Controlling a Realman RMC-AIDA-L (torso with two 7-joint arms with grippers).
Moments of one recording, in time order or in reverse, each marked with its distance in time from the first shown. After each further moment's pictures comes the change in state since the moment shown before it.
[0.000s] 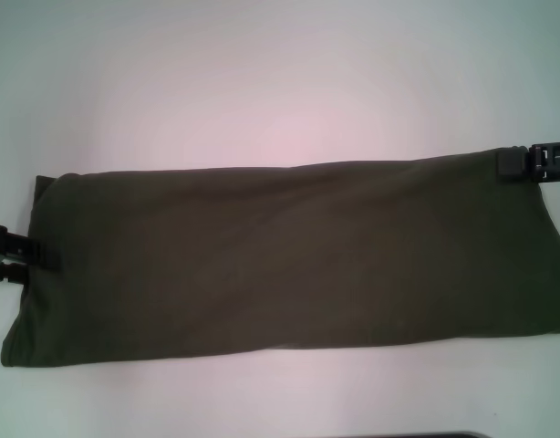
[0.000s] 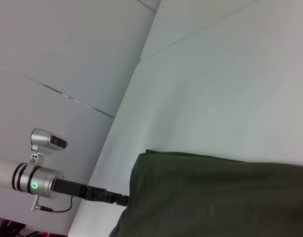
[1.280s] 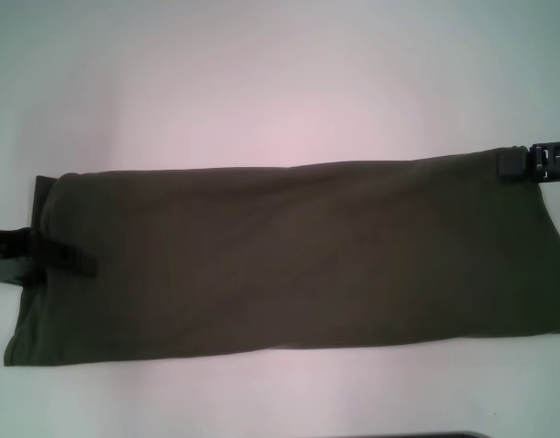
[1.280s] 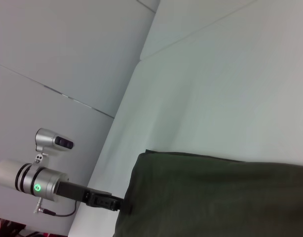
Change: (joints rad) left arm -0.033 -0.032 0.013 0.030 0.000 0.012 0.000; right arm 0.000 -0.001 0.000 0.000 0.000 -0.001 0.003
